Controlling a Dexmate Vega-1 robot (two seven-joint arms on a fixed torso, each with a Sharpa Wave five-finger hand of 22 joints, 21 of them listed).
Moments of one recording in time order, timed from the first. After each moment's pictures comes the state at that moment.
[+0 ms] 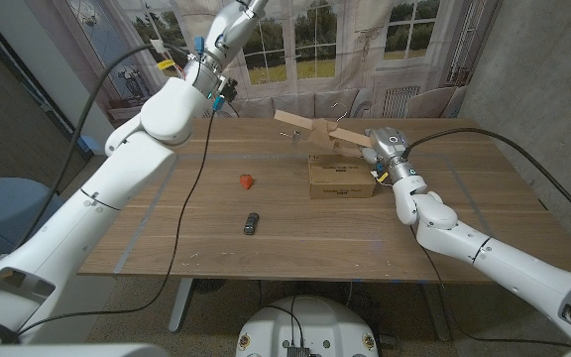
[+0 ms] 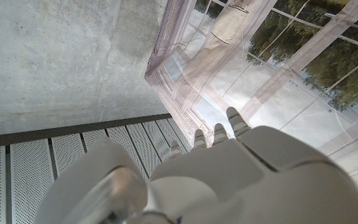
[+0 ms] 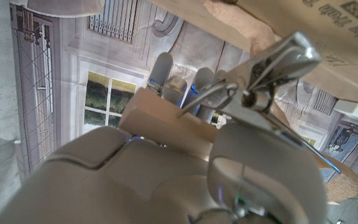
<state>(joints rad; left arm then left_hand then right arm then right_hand) 0.76 0.72 0.29 -2.11 -0.23 -0.03 0.13 0.33 0.05 0.00 0.13 0.25 -0.17 -0.17 0.20 0.18 -0.17 0.04 0.24 0.23 -0.17 0.13 0.22 0.19 -0.18 0.20 0.46 0.18 -0.75 -0.76 -0.77 -1.68 -0.74 -0.44 -0.40 0.70 0.12 0.29 0.15 0.33 0.68 -0.04 1.12 0.47 0.87 -0.08 1.04 1.07 0.78 -0.09 1.56 1.24 0.45 -0.05 1.44 0.17</state>
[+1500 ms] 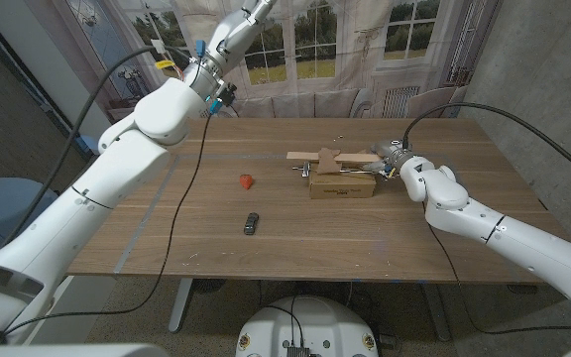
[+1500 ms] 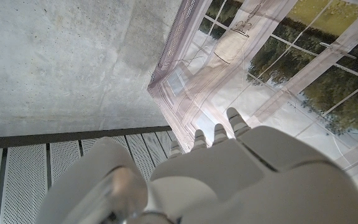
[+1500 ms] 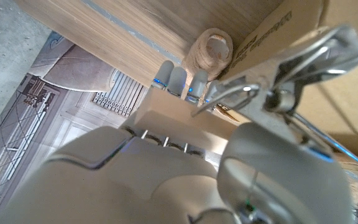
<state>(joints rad) 0.76 0.77 0.29 -2.11 -0.32 -0.02 0.06 0.33 0.05 -0.01 0.12 0.25 -0.17 -0.17 0.19 0.18 -0.17 0.05 0.23 0.21 -0.17 0.13 0.21 0.19 -0.18 0.20 0.45 0.18 -0.66 -0.84 -0.79 -1.78 -0.80 -0.55 0.21 0.60 -0.12 -0.03 0.15 0.64 0.51 -0.11 0.83 0.29 0.54 -0.08 0.86 0.75 0.54 -0.05 1.02 0.87 0.40 -0.04 0.98 0.17</state>
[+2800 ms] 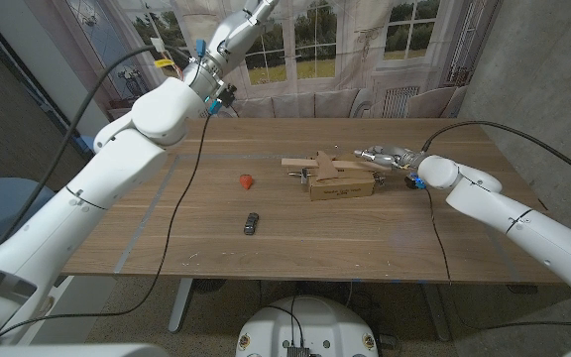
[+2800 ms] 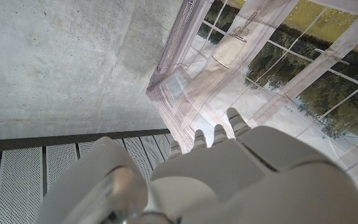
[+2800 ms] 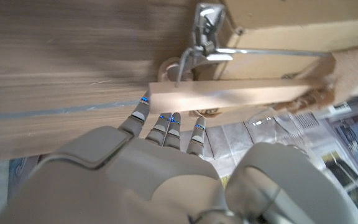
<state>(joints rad) 0.77 0.79 0.28 -2.15 -0.33 0.02 0.07 0.33 0.05 -0.01 0.11 0.26 -0.17 -0.17 0.19 0.18 -0.17 0.05 0.23 0.20 -0.18 0.13 0.20 0.19 -0.18 0.20 0.44 0.18 -0.73 -0.84 -0.57 -1.69 -0.09 -0.28 0.15 0.27 -0.07 -0.32 0.15 0.51 0.10 -0.17 0.35 0.18 0.06 0.00 0.30 0.23 0.02 -0.03 0.32 0.31 0.09 0.09 0.56 0.17</state>
